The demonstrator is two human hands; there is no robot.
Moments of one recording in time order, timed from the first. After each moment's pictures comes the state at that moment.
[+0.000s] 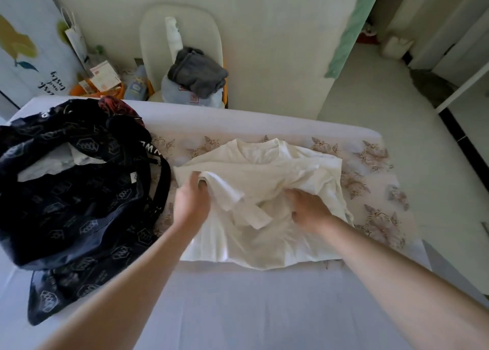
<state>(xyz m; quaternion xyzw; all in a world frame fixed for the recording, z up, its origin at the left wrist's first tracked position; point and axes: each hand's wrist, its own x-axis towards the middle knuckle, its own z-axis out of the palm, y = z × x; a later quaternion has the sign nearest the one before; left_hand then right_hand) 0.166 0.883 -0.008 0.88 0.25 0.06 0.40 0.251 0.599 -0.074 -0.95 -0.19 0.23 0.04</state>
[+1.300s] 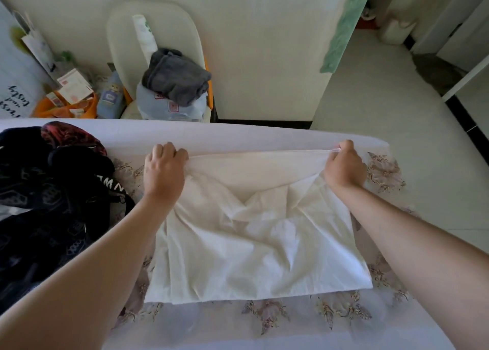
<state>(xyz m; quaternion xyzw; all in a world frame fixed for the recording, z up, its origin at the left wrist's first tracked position) 0.350 0.938 -0.057 0.98 0.02 0.21 -0.04 0.435 0.554 -0.055 -0.96 0.15 -0.09 0.20</state>
